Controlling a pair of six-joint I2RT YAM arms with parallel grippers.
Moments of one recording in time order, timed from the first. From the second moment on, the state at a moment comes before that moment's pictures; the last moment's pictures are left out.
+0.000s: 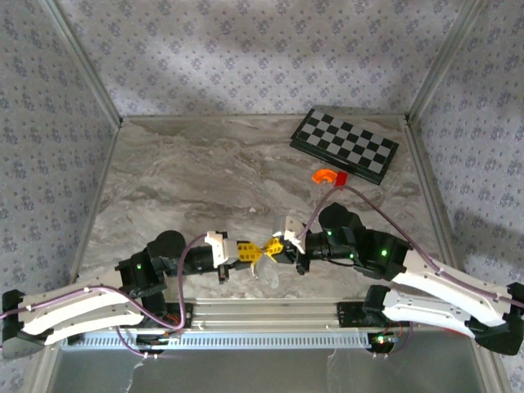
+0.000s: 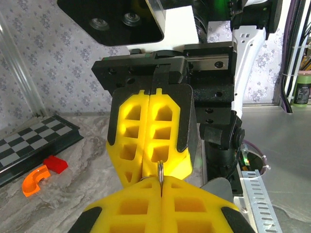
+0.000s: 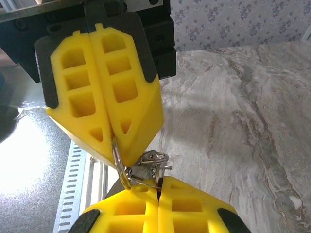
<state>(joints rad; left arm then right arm) -1.20 0.64 0.55 0.05 0.24 0.10 1.08 0.85 0.86 -0.41 -0.35 -0.15</state>
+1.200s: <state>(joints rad) -1.21 0.64 0.61 -0.11 0.17 0.17 1.08 0.81 0.88 -0.44 -0.39 -0.15</state>
